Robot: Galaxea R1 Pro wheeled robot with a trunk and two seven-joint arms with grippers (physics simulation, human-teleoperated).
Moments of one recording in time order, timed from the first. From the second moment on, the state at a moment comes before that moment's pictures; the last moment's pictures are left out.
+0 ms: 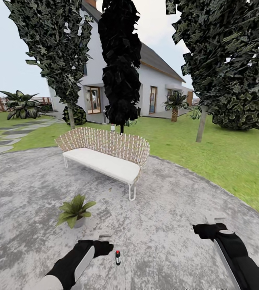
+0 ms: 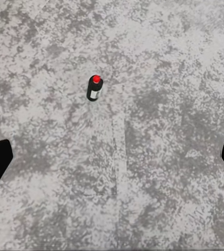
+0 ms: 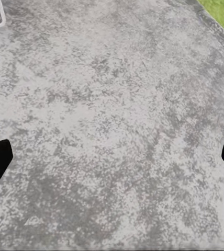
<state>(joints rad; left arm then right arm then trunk) -0.52 -0.05 -0.33 -0.61 0.40 0.48 0.09 -0.25 -0.18 -0.02 -1.42 0.03 0.79 -0.03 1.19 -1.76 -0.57</state>
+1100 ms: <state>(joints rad) -0.52 -0.04 -0.20 -0.58 0.40 0.34 0.07 -0.26 -0.18 -0.11 -1.42 0.02 0.83 0.00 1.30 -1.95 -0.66</state>
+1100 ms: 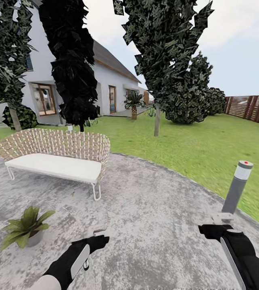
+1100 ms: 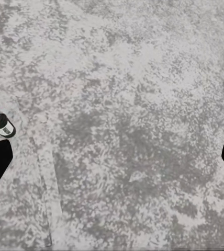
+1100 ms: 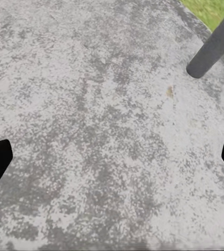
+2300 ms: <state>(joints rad) -0.52 -0.04 -0.20 -0.55 0.40 0.34 0.07 -0.26 -0.18 -0.10 -1.42 0.03 0.84 0.00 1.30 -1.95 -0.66</state>
